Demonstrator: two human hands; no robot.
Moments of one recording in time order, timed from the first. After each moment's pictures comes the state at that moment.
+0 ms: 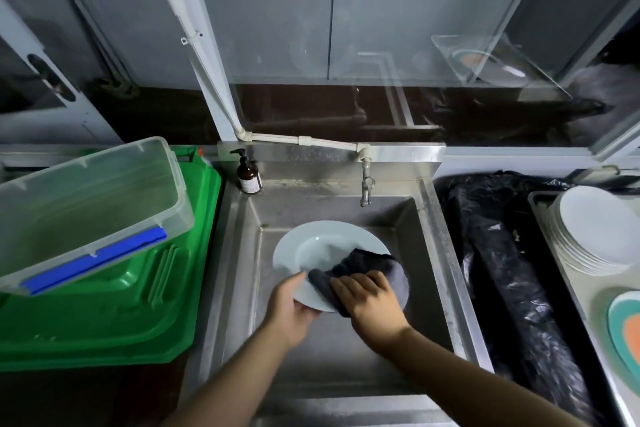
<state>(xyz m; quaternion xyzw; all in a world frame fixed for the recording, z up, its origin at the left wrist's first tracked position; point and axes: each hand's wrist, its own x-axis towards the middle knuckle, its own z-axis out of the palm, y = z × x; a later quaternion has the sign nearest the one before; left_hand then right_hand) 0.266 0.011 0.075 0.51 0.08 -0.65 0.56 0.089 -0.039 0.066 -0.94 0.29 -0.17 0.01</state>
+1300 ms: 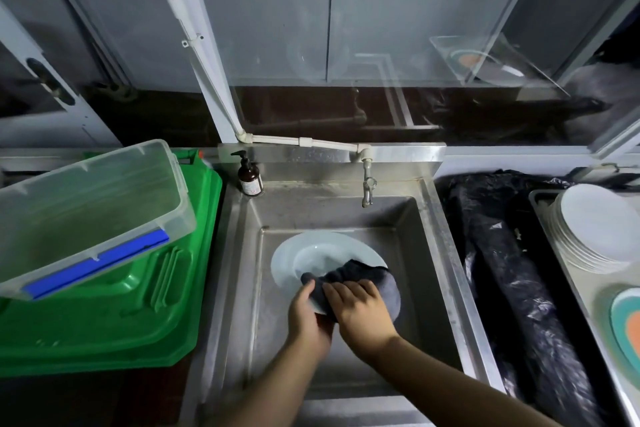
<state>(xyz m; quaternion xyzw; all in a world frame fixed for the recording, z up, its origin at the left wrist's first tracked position) 0.232 0.017 0.084 0.47 0.17 -0.63 0.59 0.114 -0.020 0.063 -0.93 0.34 -0.12 0.05</state>
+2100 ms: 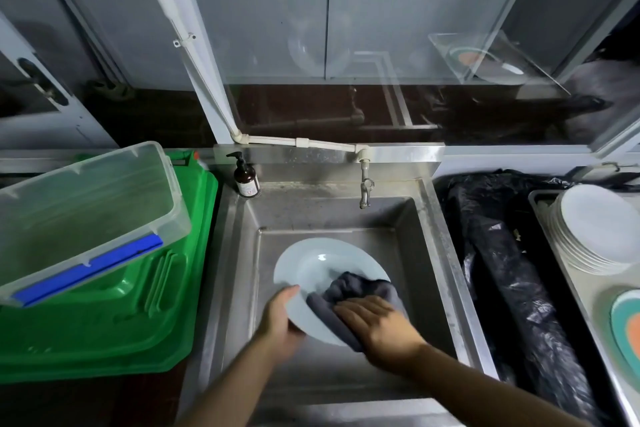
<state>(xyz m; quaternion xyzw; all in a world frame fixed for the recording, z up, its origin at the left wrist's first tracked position) 0.272 0.025 0.079 0.57 0.09 -0.66 0.49 0.062 -0.032 0.058 -0.95 0.22 -0.15 0.14</state>
